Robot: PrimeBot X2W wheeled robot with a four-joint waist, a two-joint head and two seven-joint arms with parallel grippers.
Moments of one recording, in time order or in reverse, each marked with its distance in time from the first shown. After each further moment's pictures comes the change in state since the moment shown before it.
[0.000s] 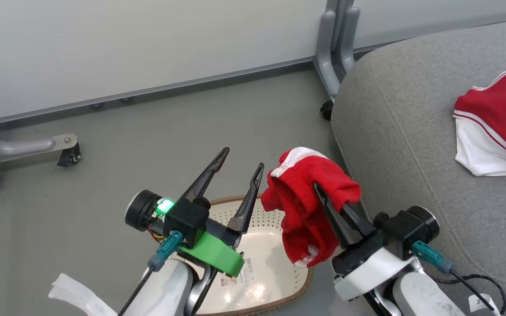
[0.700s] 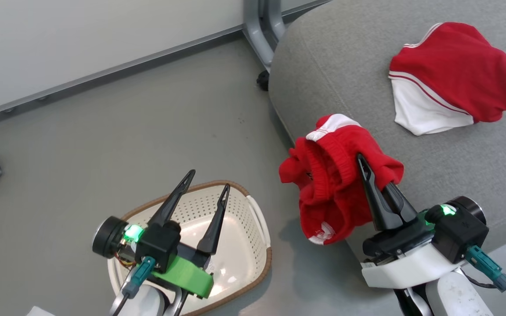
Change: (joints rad) left arm 0.117 0.065 0.090 -0.053 0.068 0.007 0.000; right arm 0.078 0.041 -0.170 -0.232 -0.051 0.000 0.000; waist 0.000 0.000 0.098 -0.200
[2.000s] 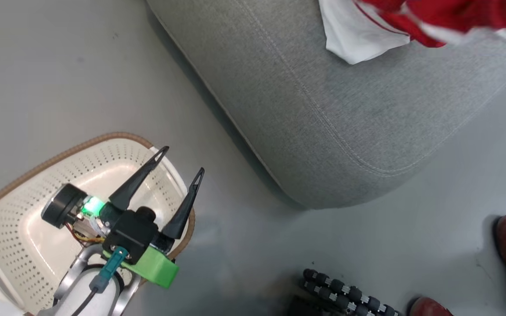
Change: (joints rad) left arm -0.045 0.242 -0.038 -0.204 0.043 -0.015 0.107; right arm -0.598 -0.151 -0.468 -0.045 0.192 0.000 0.000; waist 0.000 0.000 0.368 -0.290
